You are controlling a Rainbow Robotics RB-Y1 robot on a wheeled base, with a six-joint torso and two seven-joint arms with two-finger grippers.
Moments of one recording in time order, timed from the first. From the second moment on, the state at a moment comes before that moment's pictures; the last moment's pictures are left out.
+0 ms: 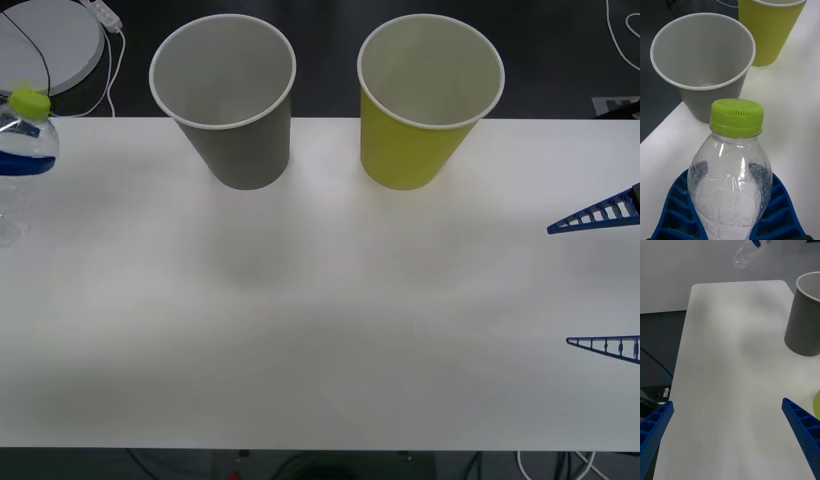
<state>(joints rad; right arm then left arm) 0.30 -1.28 -0.33 -1.99 0.84 -1.23 0.05 0.02 1.36 0.31 -1.86 -1.22 -1.03 0.66</state>
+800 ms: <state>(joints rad) 0.30 -1.28 -0.33 -1.99 0.84 -1.23 0.05 -0.40 1.42 0.03 -1.67 -1.26 -1.16 0.74</state>
